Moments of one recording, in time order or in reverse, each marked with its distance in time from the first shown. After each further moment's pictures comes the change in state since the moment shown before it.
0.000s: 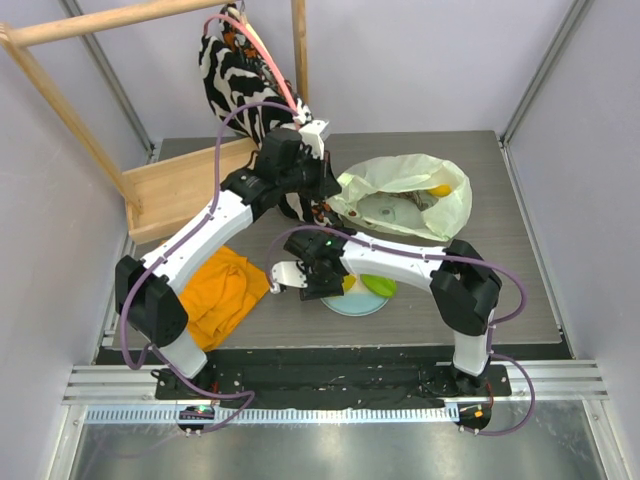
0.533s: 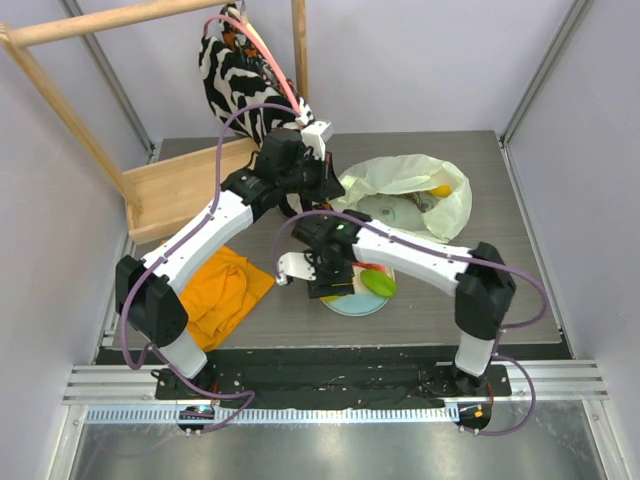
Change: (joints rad) left arm 0.001 0.000 -0.009 0.014 0.064 -0.011; right arm -0.016 -0.034 0.139 -0.222 -0.051 0.026
